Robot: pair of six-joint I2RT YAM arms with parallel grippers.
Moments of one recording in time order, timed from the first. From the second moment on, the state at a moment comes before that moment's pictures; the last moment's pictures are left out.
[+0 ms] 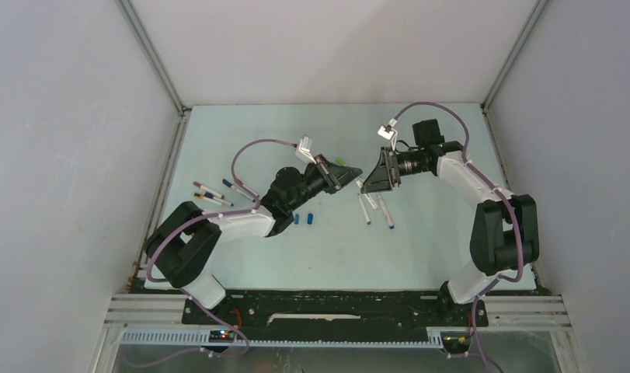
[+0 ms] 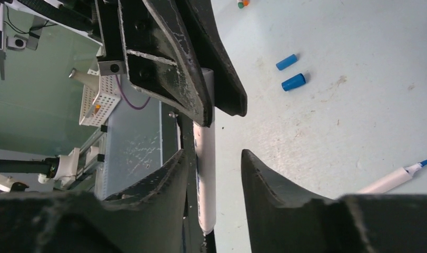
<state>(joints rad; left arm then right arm) -0.76 1.60 0.76 0.90 0.16 -1.07 0.20 1.64 1.21 -0.61 -1.32 -0.21</state>
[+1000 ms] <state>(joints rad) -0.74 1.11 0.43 0.79 -0.08 -0.96 0.47 1.72 1.31 -0.62 -1.30 -0.35</state>
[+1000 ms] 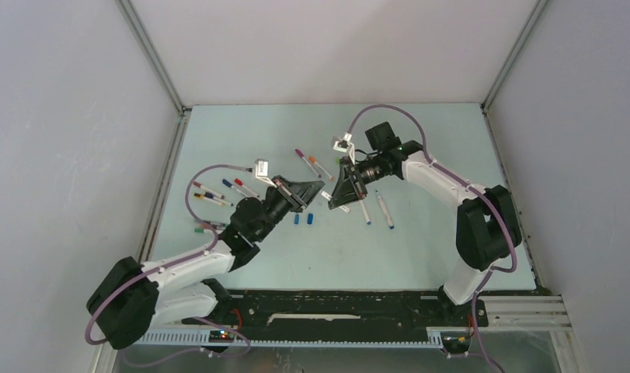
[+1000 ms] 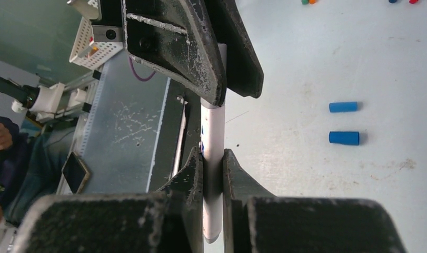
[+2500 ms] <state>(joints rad) -0.75 1.21 0.67 -0.05 -0.16 -0.77 0.16 1.67 1.21 -0.63 -0.47 -0.15</state>
